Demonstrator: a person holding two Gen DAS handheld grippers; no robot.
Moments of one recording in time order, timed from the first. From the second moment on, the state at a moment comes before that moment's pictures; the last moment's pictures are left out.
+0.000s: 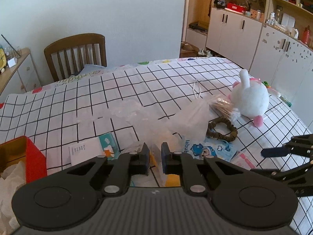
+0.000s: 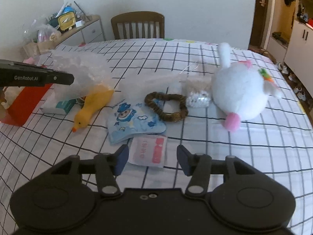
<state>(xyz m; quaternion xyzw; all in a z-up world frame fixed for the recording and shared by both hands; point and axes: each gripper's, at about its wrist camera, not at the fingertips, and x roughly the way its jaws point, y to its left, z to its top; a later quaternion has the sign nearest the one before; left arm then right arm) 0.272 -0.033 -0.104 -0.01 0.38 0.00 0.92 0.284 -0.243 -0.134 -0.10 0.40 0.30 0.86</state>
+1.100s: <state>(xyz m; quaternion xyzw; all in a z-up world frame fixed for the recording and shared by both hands) 0.248 -0.027 -0.075 -0.06 0.35 -0.02 0.93 0.261 -0.254 -0.115 -0.11 0.37 0.29 0.88</state>
